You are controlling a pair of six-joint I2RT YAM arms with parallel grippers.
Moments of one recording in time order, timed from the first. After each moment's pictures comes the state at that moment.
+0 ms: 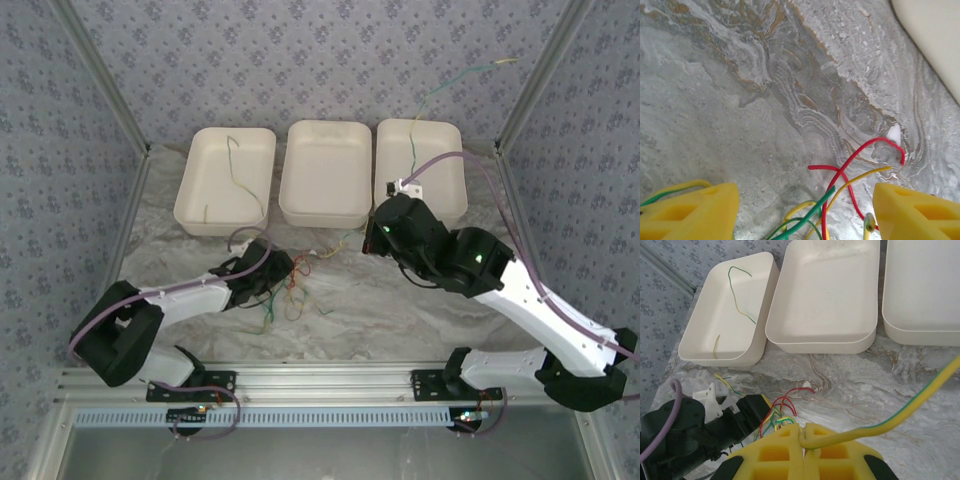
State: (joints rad) left arm -0.68 1.39 0.57 -0.06 -0.17 -1.20; right arm 0.98 1.15 1.50 -1.05 0.46 0.79
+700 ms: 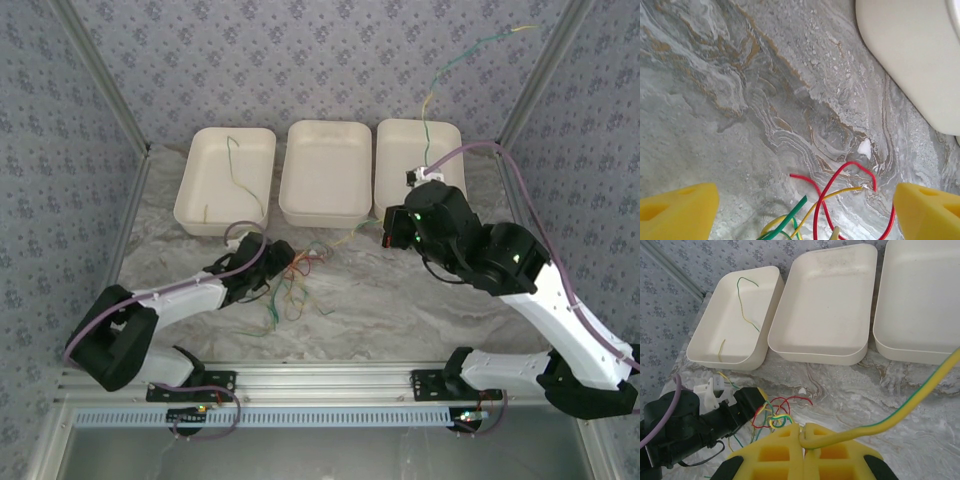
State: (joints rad) left arm -0.63 1.36 0.58 -0.02 -0.13 -1.18; right arm 0.90 1.12 1.62 -1.13 0.40 0.67
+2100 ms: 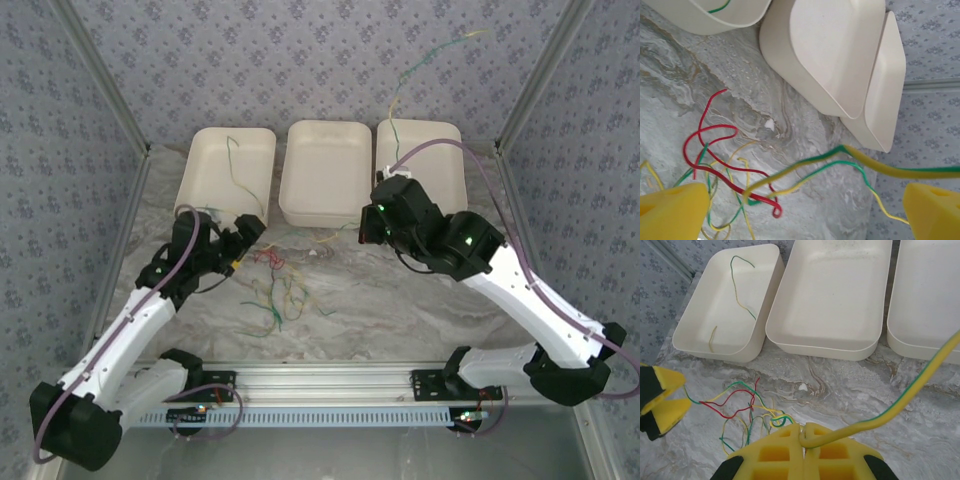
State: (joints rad) left arm -0.36 0.93 0.77 -0.44 0.26 -1.11; right arm 0.90 1.24 1.57 -1.04 0.36 0.65
